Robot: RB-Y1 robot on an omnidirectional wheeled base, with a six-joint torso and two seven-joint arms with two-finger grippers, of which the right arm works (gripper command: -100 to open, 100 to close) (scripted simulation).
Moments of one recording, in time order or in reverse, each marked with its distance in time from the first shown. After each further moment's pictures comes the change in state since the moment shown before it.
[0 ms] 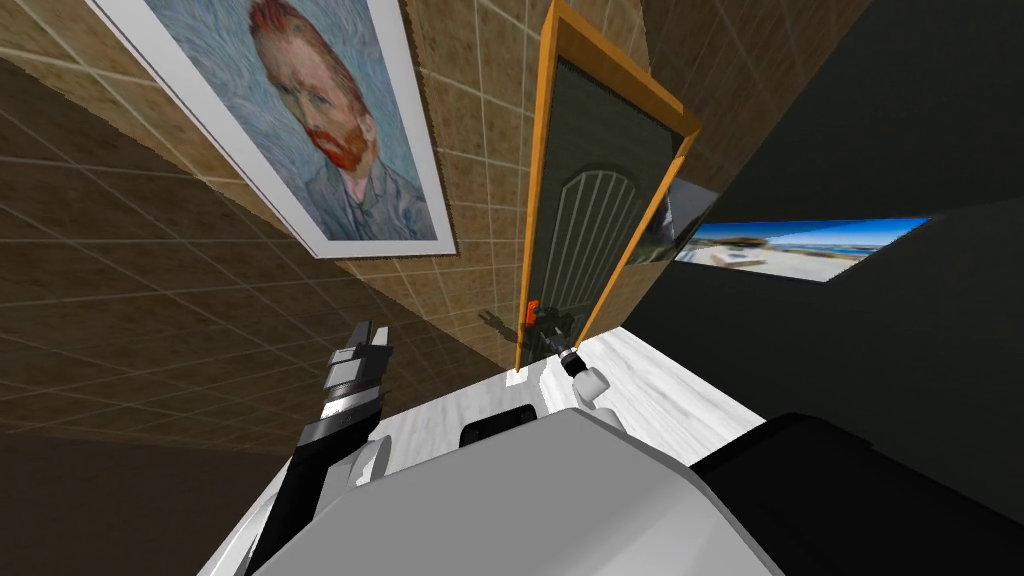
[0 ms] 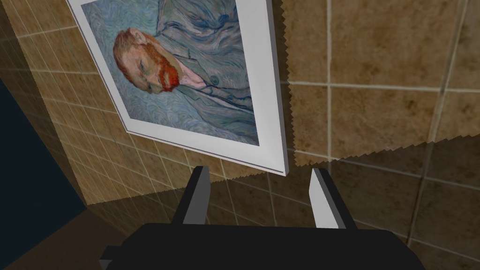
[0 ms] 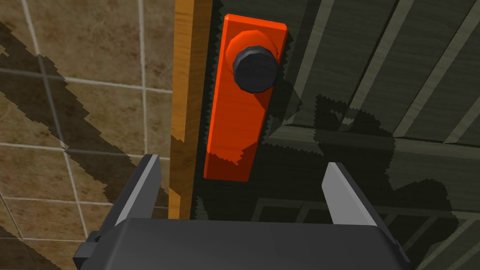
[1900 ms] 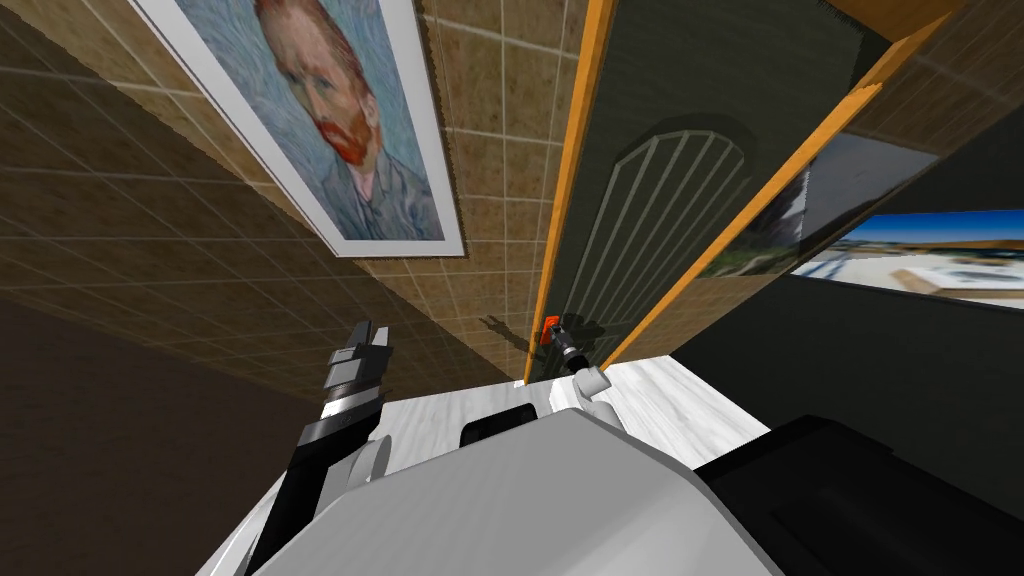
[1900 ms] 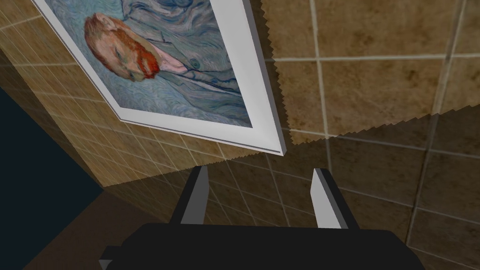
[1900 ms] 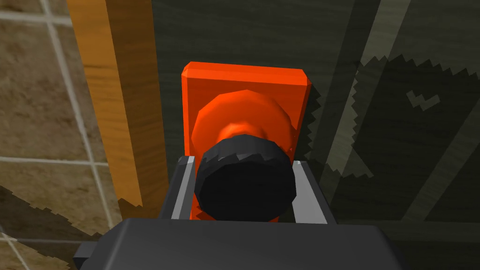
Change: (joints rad) arm -0.079 0.022 -0.109 0.108 -0.124 0.002 0.059
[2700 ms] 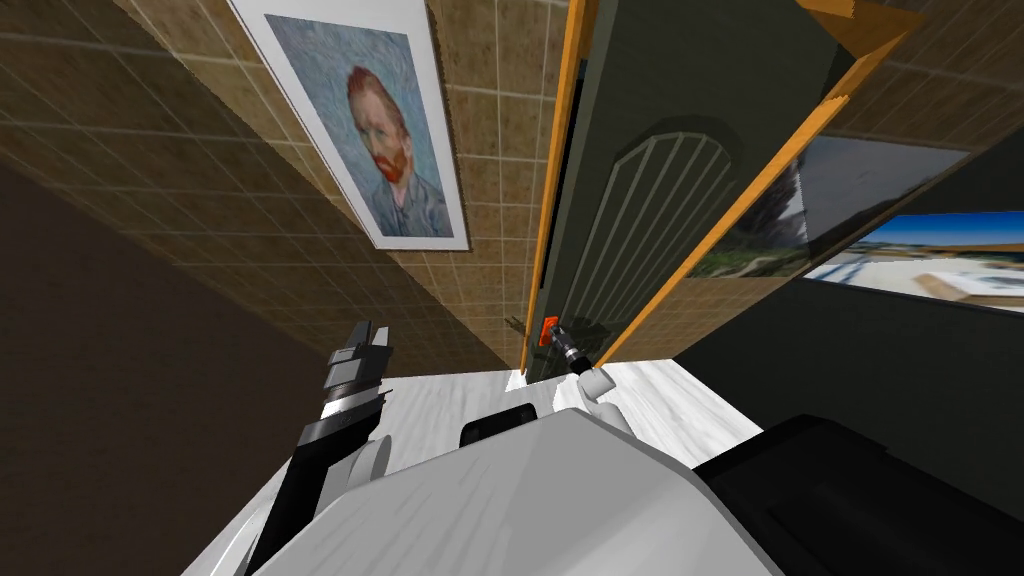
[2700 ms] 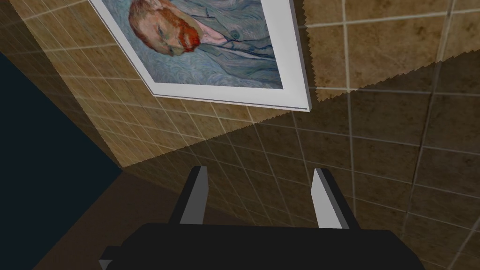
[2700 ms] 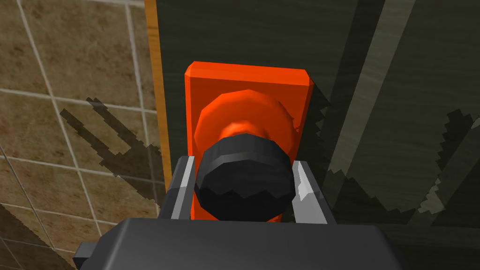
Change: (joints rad) arm 0.020 -0.059 0.027 0.020 -0.006 0.075 -0.050
